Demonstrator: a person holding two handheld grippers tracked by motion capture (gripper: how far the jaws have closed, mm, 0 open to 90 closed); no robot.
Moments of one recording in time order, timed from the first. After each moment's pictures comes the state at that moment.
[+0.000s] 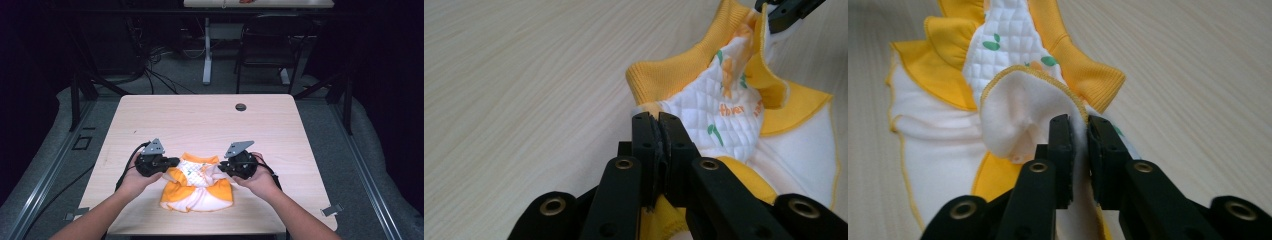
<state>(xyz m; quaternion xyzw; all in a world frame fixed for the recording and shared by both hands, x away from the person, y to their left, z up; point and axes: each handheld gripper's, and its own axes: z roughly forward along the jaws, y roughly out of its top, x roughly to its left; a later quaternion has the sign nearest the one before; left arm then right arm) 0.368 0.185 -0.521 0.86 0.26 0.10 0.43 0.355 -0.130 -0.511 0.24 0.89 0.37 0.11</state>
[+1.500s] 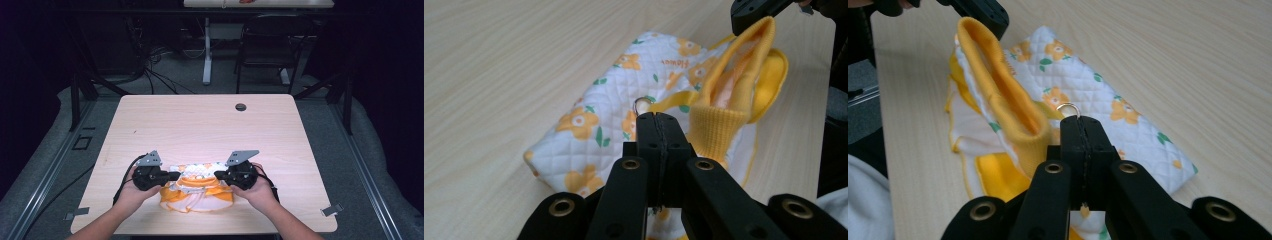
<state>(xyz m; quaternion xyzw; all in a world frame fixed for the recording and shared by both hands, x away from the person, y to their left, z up) 0.331 0.184 -0.523 0.85 0.28 0.05 0.44 0.323 -0.126 -0.509 0.25 0.87 0.42 0.08</state>
